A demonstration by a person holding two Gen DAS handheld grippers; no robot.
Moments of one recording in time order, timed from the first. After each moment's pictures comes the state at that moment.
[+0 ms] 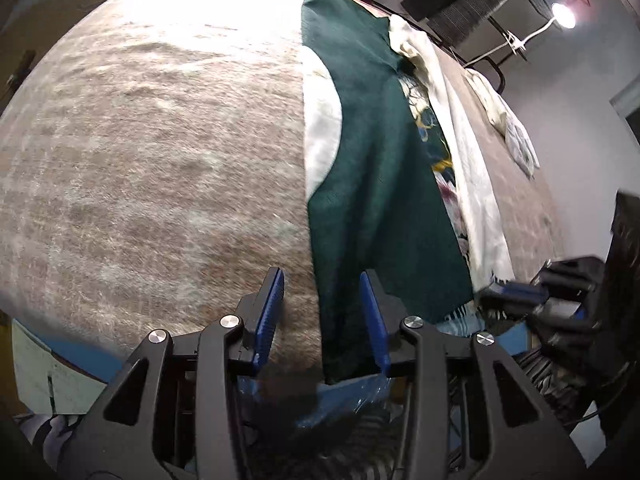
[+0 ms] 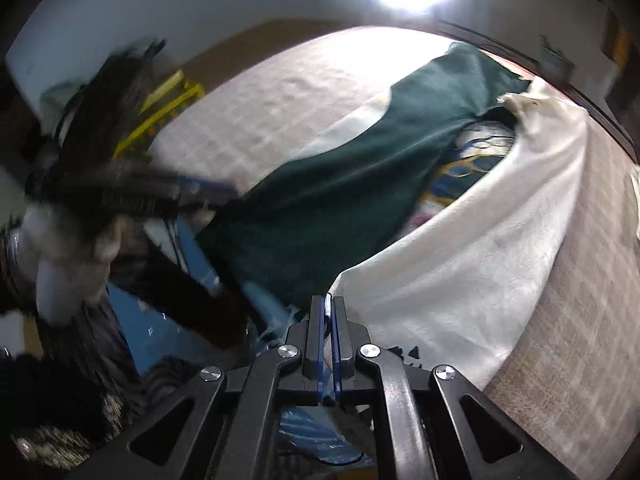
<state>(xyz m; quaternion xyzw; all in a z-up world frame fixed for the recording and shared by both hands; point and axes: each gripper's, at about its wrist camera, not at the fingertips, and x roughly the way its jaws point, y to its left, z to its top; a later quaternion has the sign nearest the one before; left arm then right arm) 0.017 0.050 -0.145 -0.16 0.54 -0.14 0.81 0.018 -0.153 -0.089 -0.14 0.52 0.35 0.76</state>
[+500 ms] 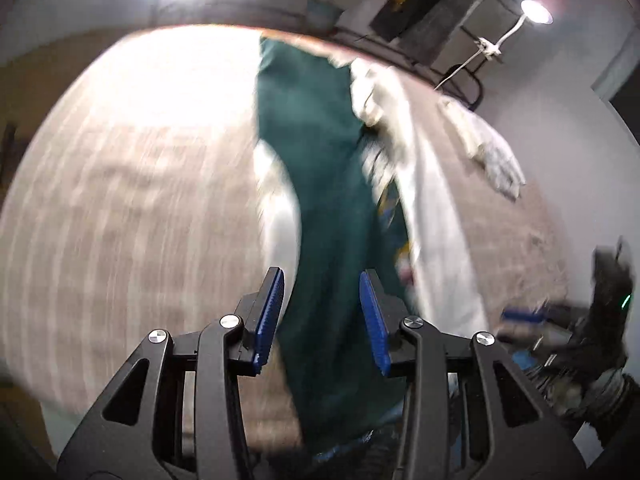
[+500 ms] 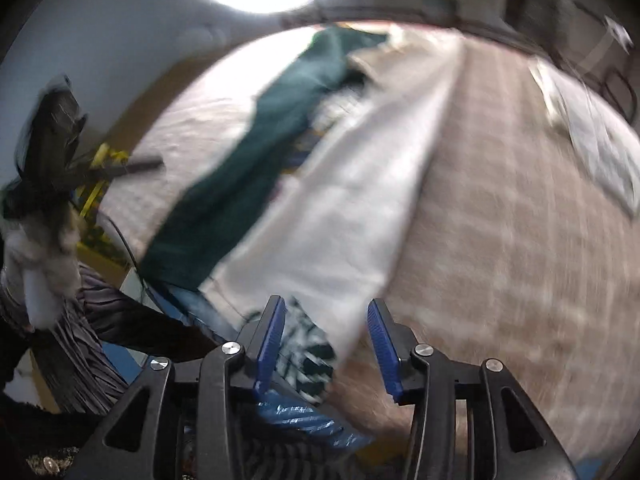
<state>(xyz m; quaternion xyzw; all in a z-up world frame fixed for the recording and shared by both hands) 0.088 0.024 -0.079 -0.11 0.49 -0.17 0.85 0.035 -0.250 -0.084 0.01 0.57 0.21 0.80</state>
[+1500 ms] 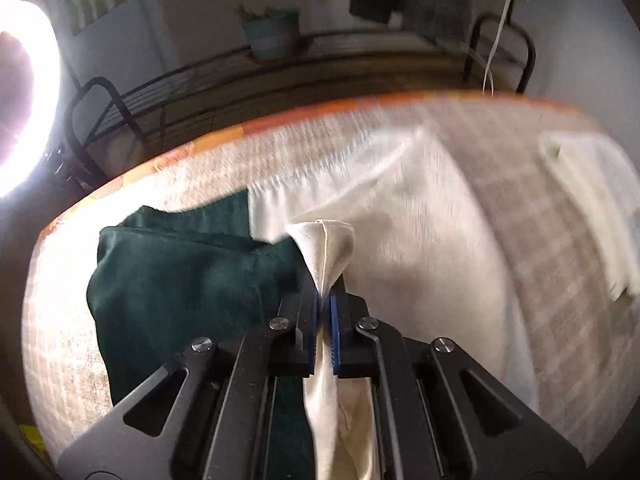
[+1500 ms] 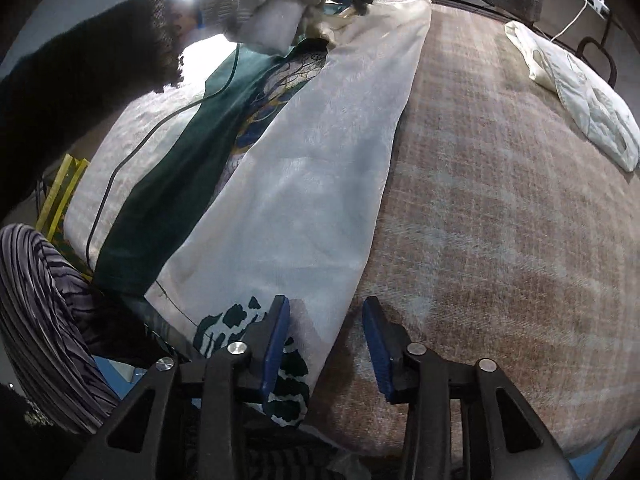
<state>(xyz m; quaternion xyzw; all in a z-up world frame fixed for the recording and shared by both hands) 0.417 -0.171 -0.134 0.08 0.47 -0.12 0.87 0.045 -0.250 -0.116 0.00 0.58 0.16 0.80</state>
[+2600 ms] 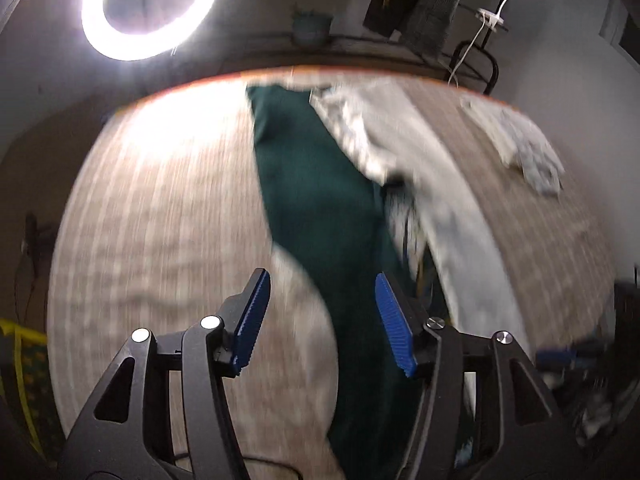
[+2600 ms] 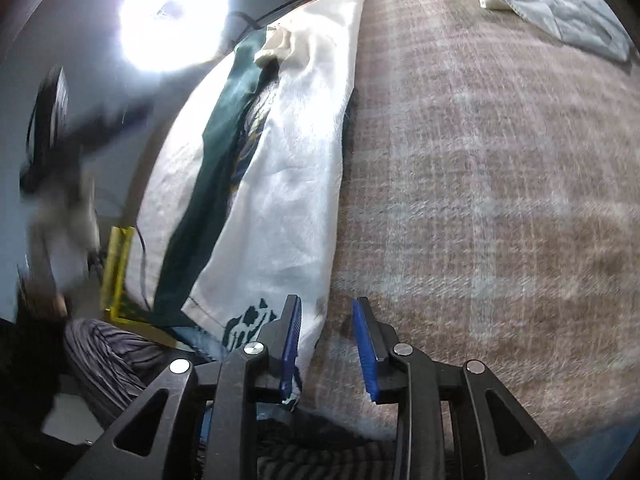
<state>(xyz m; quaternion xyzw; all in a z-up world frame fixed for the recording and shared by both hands) 0.163 0.002 -0.068 0.01 0.50 -0.14 0.85 0.047 -0.315 -0.122 0.20 0.59 0.19 0.76</state>
